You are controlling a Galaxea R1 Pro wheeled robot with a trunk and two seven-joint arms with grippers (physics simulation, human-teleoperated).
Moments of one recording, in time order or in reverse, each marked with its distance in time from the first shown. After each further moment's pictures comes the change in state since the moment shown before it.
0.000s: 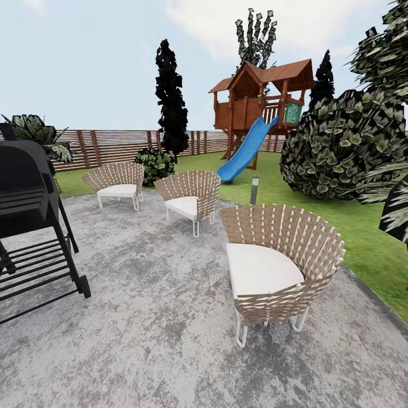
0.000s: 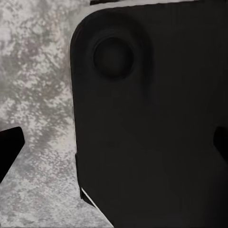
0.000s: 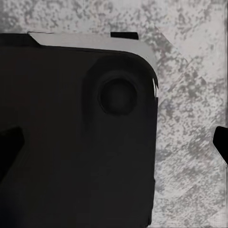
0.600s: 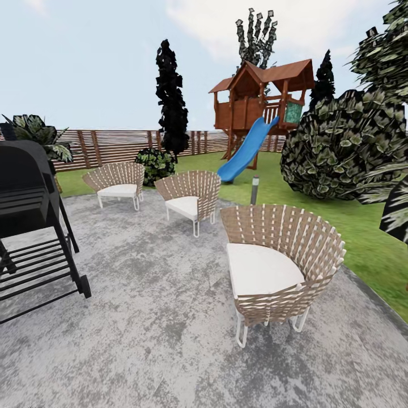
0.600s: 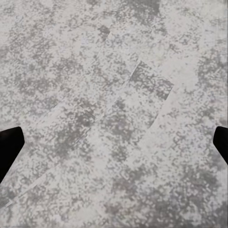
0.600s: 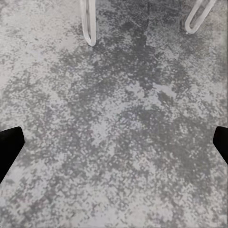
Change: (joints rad) left arm -0.183 0.064 0.001 -0.227 -0.004 -0.305 0.004; right arm -0.016 -0.080 -0.003 -0.478 -0.001 -0.249 0.006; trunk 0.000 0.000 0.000
